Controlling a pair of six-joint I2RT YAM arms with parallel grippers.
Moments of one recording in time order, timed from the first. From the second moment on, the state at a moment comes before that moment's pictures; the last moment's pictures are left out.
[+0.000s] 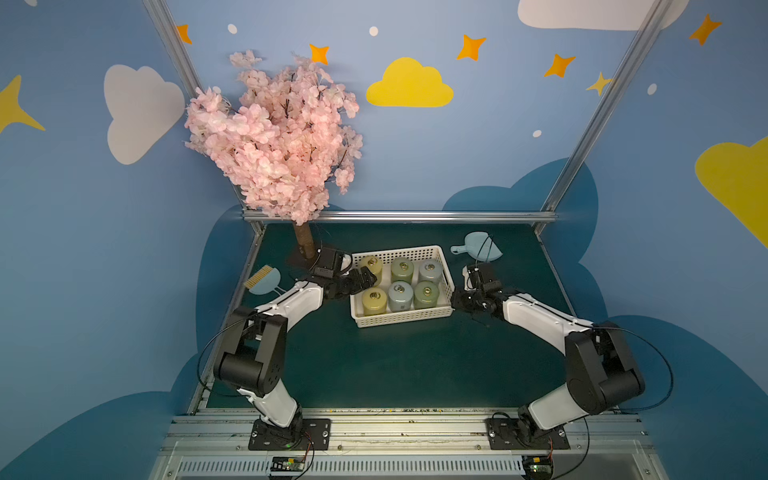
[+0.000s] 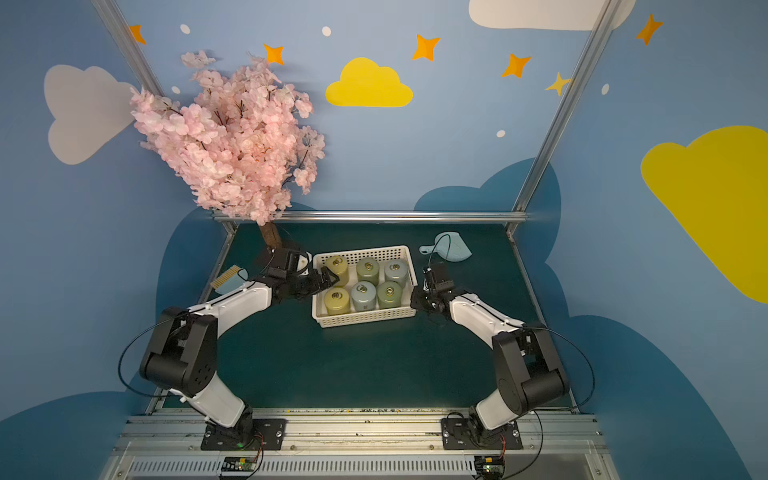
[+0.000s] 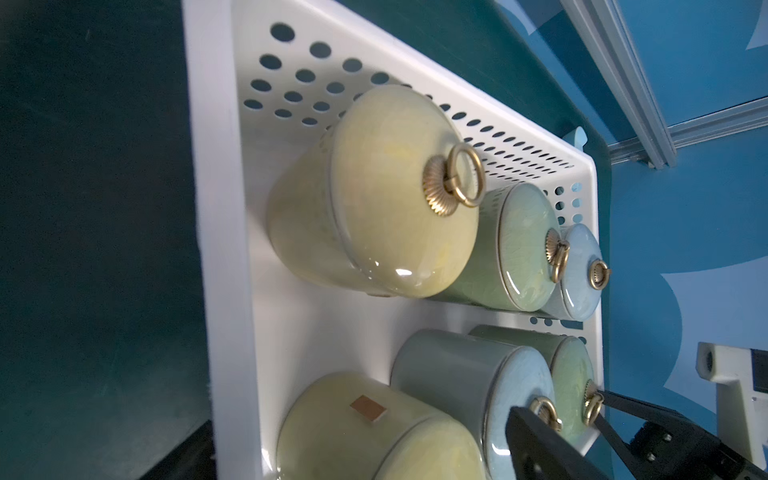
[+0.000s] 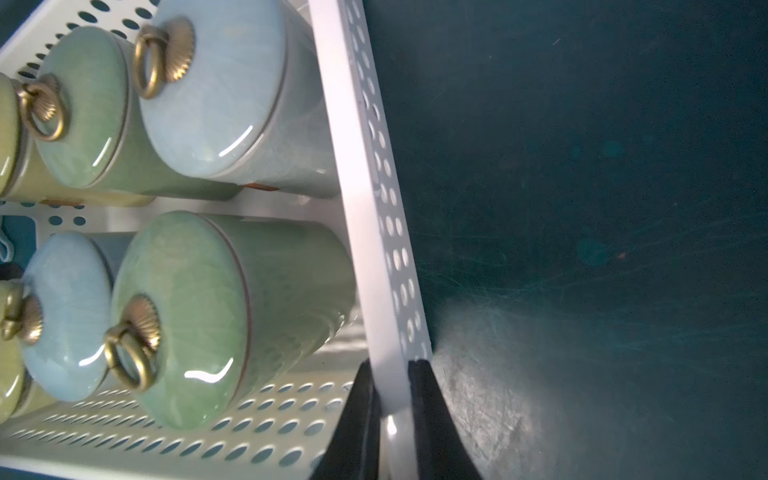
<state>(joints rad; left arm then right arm) -0.26 1.68 1.05 -0.20 0.37 -0.63 0.41 1.55 0.91 -0.31 -0.09 0.54</state>
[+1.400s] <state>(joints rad) -0.26 1.88 1.29 -0.23 0.40 -0.62 0.37 1.59 0.98 -0.36 -0.04 0.54</state>
